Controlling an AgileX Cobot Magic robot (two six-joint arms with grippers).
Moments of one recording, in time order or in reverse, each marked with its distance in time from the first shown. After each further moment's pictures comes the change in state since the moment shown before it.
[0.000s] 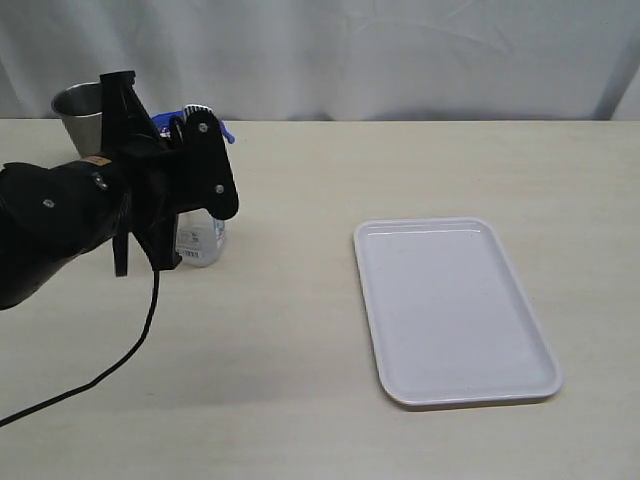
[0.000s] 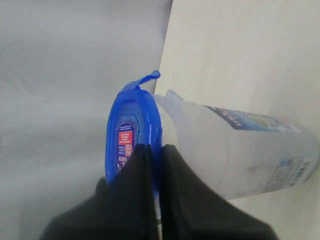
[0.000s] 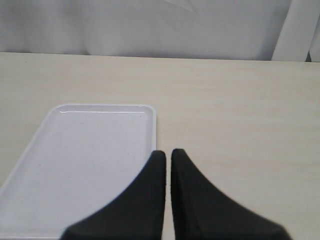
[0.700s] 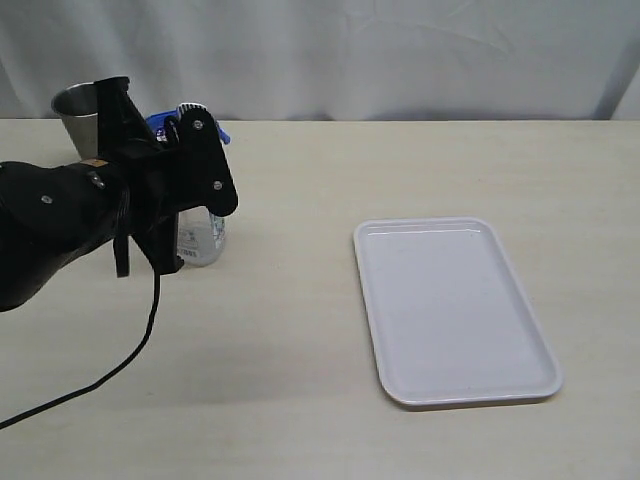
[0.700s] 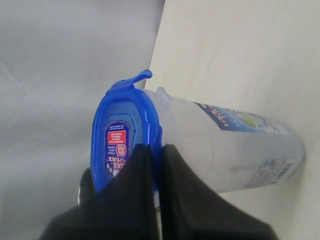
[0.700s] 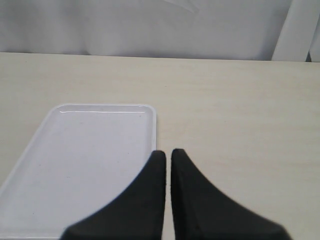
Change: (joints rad) left arm -0.002 0.000 0.000 -0.076 0.005 0.000; right arm 0.000 0.000 0.000 0.000 0.000 0.000
